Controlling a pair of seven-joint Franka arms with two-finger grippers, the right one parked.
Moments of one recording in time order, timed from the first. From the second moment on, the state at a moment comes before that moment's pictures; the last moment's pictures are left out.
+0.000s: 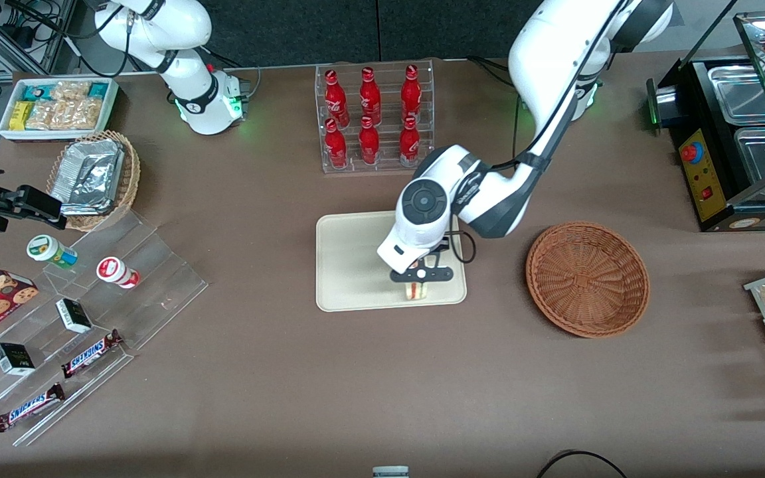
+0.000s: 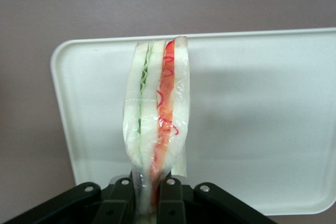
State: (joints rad) arm -0.56 0.67 -0.19 -1.46 0.03 2.01 -0.74
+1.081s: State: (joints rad) arm -0.61 0.77 -0.19 -1.41 0.03 2.03 -0.77
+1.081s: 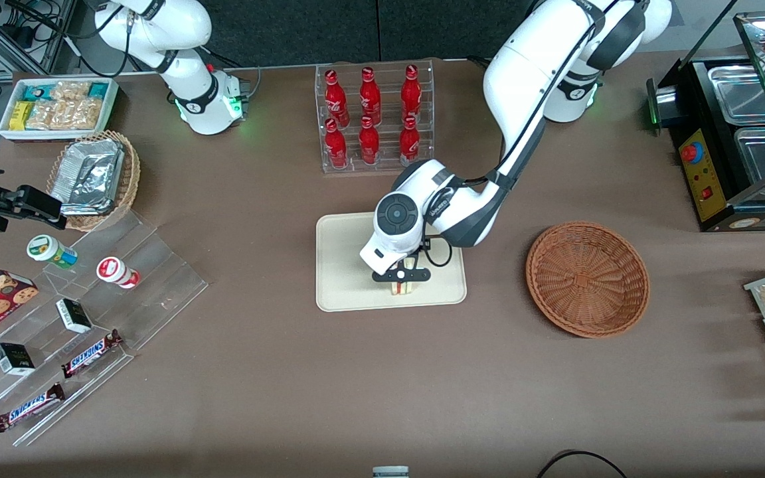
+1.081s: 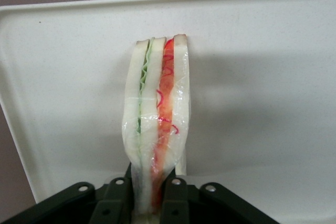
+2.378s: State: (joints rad) arm -0.52 0.62 -0.18 -1.36 0.03 1.85 -0.69
